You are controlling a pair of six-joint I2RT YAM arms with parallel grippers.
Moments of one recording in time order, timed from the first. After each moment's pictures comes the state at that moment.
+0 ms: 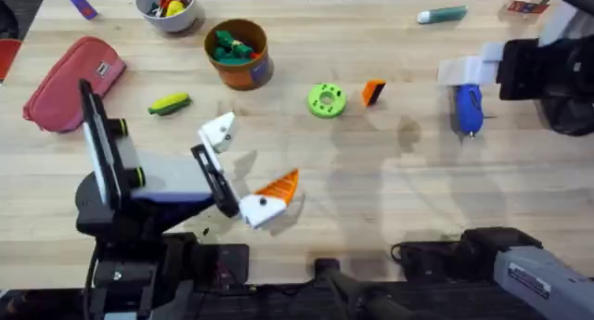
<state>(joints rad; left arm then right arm) 0.04 0.01 0.01 -0.11 1.08 0.02 0.00 1.00 1.09 -1.01 -0.06 0.01</state>
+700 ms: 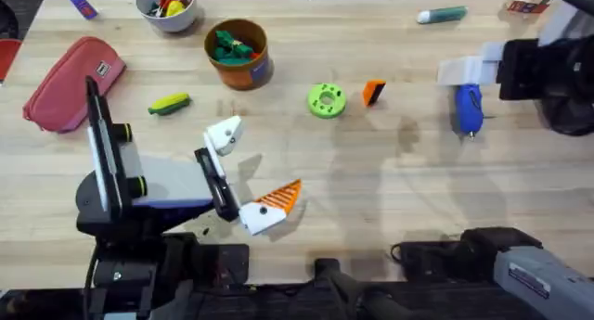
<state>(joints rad) 0.04 0.01 0.01 -0.12 1.15 0.07 0.00 1.00 1.09 -1.01 -0.06 0.01</state>
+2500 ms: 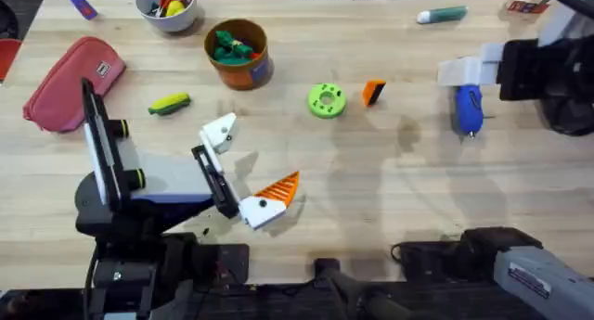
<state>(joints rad) 0.04 0.01 0.01 -0.12 1.09 0.02 0.00 1.00 1.09 -1.01 -0.06 -0.01</state>
